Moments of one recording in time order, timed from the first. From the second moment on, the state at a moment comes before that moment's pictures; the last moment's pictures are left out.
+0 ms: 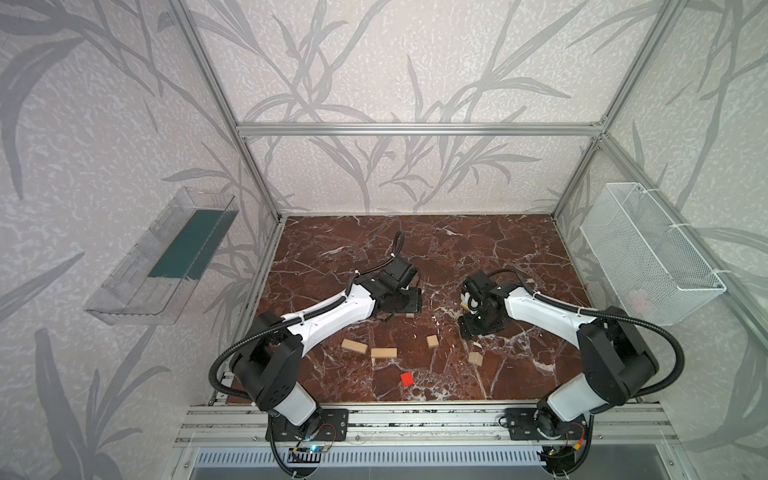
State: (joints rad) left arm -0.71 1.57 1.11 -0.54 0.04 -0.65; right arm 0.54 1.58 0.92 -0.77 -0.09 0.26
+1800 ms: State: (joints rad) left arm -0.69 1.45 1.00 -0.49 -0.09 -0.72; right arm 0.55 1.71 1.02 -0.71 -0.10 0.34
